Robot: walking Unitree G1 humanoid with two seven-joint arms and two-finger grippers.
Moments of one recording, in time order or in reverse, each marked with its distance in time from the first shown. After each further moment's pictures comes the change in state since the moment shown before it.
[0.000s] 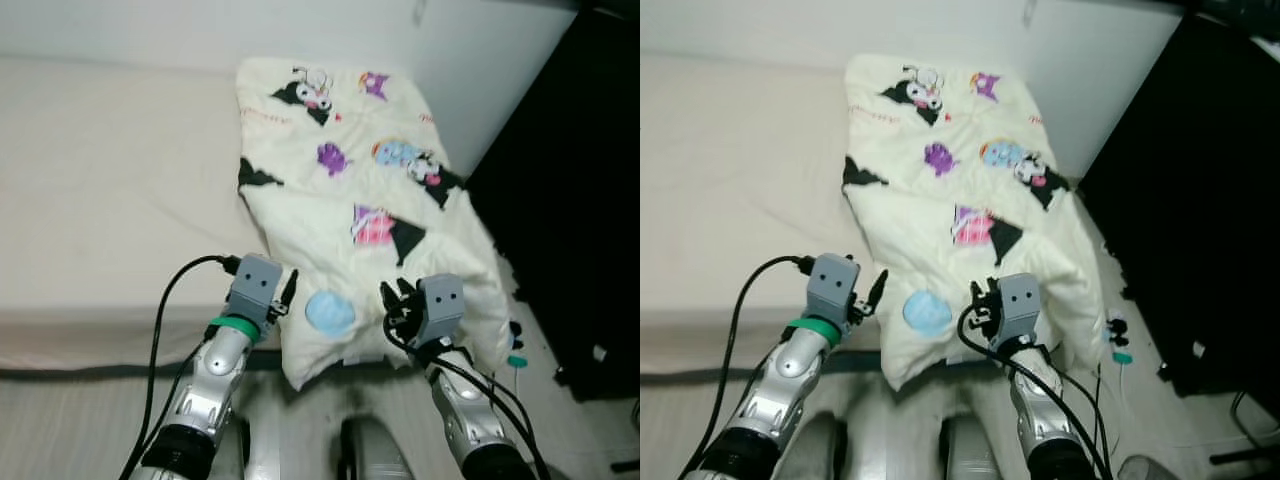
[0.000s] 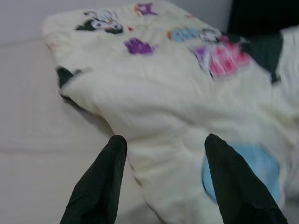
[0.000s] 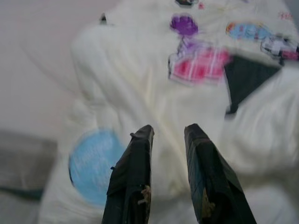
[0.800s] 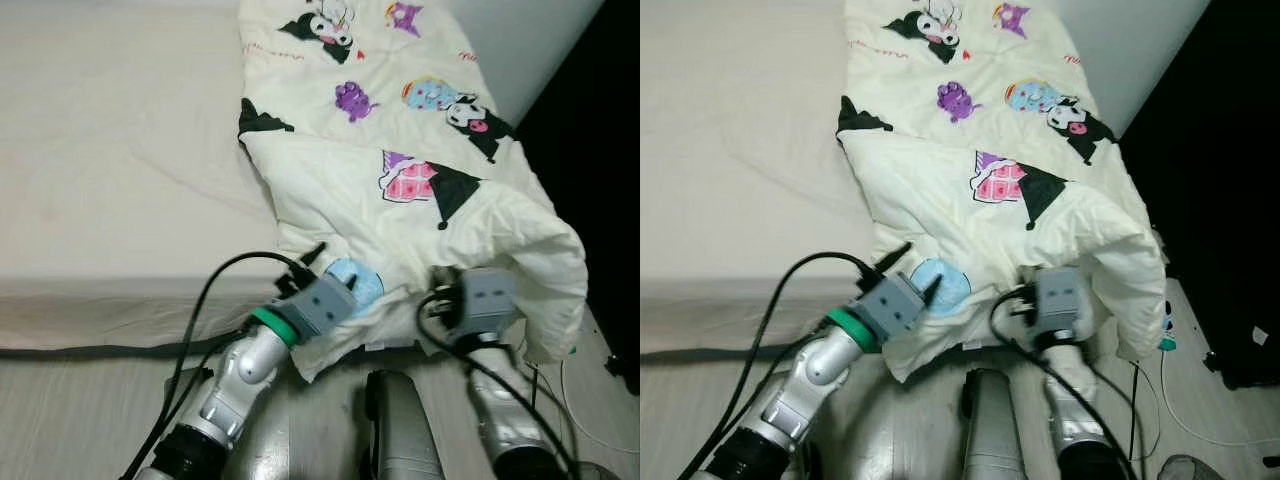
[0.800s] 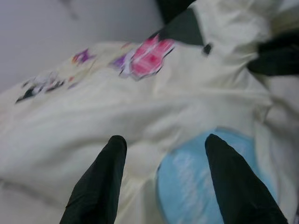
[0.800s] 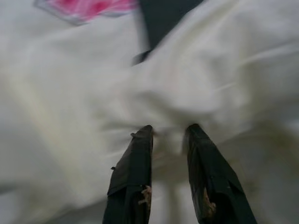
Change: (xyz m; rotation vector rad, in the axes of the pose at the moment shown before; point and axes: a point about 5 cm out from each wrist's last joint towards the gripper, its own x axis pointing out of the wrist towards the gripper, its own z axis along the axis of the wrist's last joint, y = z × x) left arm -0.008 -0.055 0.051 0.352 -0.326 -0.295; right arm -0.018 -0.063 0.033 -0.169 -0.142 -0.356
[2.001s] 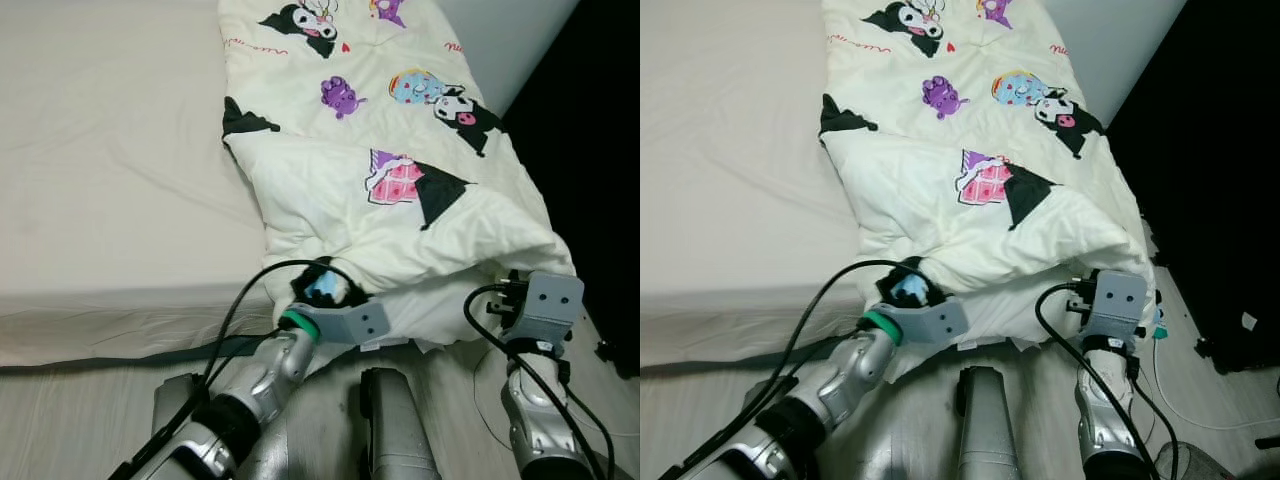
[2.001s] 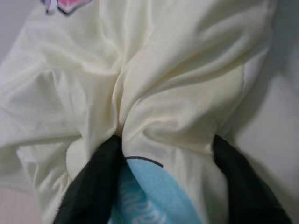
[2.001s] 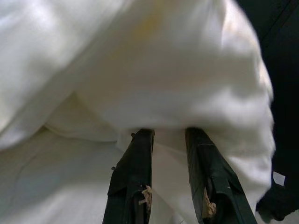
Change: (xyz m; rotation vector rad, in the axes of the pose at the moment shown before) left arm 0.016 -0.023 -0.048 0.420 0.330 0.051; right arm -0.009 -0.033 -0.006 -0.032 0.055 -0.256
